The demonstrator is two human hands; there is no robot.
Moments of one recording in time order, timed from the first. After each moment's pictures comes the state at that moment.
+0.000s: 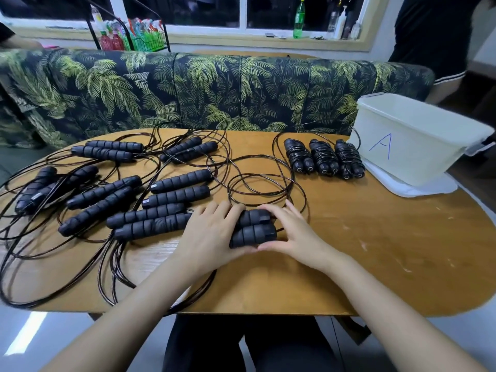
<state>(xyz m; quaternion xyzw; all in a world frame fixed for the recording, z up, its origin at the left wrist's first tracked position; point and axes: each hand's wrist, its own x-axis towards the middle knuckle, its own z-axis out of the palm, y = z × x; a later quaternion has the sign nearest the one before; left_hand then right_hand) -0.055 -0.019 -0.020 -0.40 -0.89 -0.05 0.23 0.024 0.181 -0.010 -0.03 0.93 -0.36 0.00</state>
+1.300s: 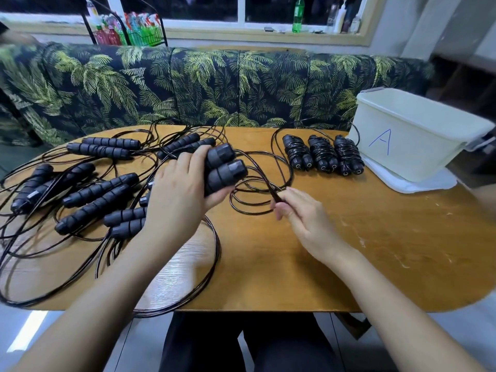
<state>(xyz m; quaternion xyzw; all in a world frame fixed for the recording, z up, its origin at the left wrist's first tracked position) -0.072 -0.031 0.044 -0.28 -0.90 -0.13 0.32 0.027 0.189 0.005 -0.11 0.91 -0.32 -0.24</state>
